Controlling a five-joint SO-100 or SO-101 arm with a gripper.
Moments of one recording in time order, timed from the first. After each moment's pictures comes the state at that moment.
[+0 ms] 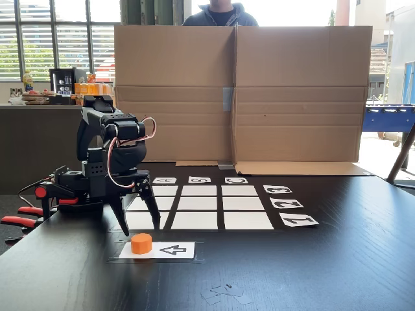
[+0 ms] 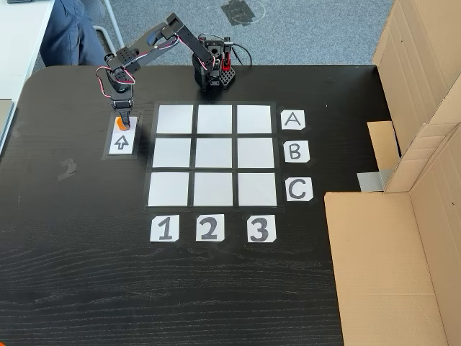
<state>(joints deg) 53.3 59.1 69.6 81.3 20.9</state>
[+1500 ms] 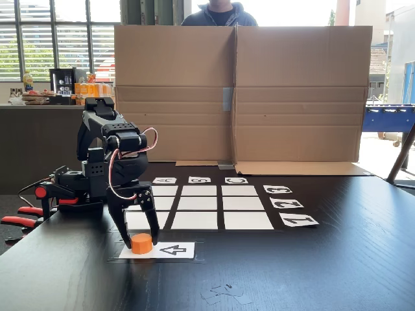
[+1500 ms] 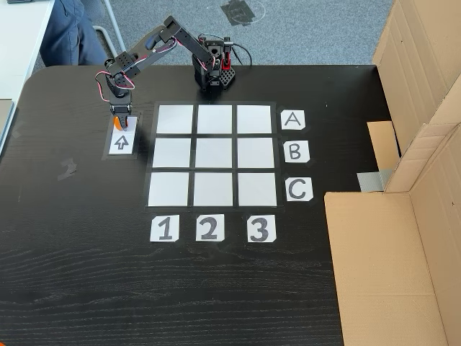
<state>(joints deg) 53.3 55.7 69.6 75.5 20.9</state>
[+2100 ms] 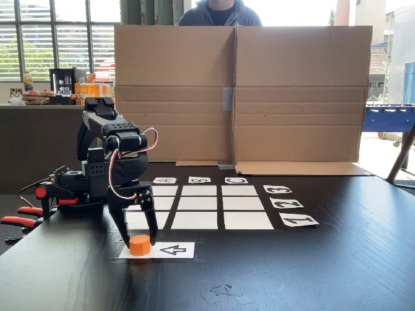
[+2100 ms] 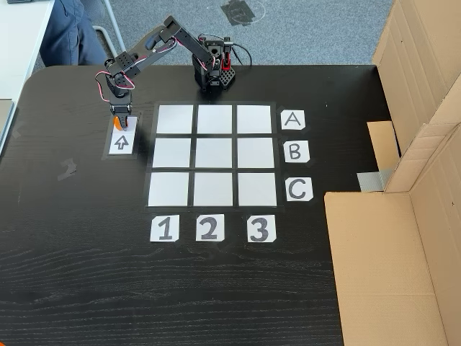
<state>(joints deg) 53.3 55.6 69.6 75.5 20.9</state>
